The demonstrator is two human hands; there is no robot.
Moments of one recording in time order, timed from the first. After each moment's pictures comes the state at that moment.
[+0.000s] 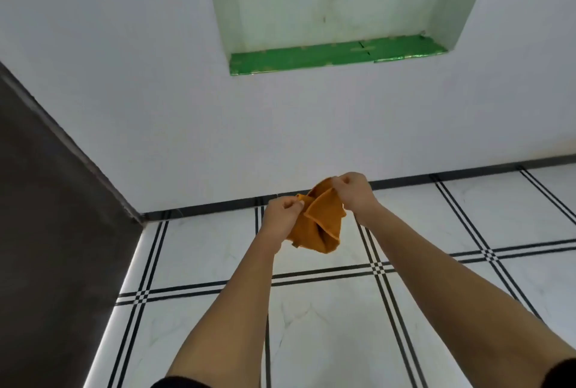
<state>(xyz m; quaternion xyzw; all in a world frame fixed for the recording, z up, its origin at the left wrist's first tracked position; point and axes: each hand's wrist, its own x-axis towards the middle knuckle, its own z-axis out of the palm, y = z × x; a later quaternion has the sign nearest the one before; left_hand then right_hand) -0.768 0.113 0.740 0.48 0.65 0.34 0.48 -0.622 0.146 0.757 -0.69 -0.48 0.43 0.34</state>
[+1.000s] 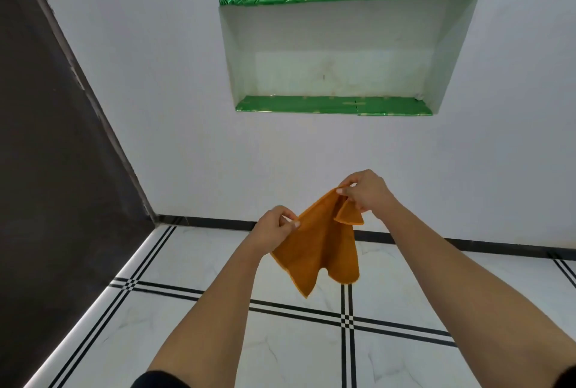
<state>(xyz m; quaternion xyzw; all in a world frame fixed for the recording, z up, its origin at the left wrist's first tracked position) -0.540 0.065 0.775 0.55 0.71 0.29 0.33 -0.358 0.145 0.833 -0.60 -0.70 0.32 0.23</state>
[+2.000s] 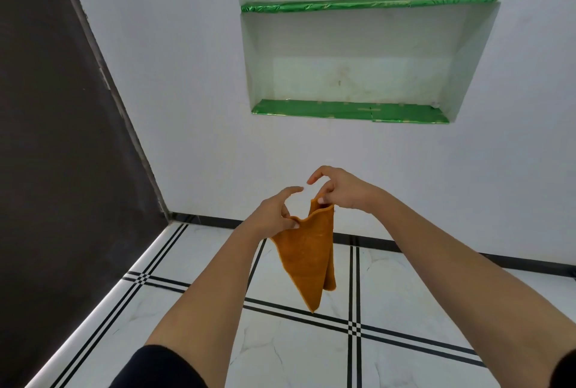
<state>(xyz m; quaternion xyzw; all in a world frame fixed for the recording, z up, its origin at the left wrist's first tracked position) -0.565 0.060 0.806 0.63 0.68 0.25 0.27 -0.404 0.125 0.856 -0.43 -0.81 0.37 0.13</state>
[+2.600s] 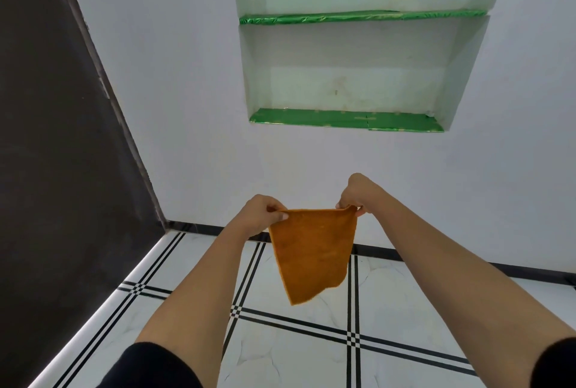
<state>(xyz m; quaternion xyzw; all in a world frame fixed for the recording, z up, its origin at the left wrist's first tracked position) -0.585 0.064 0.815 0.59 0.67 0.32 0.31 -0.393 0.152 0.855 -0.64 -0.71 0.30 0.06</state>
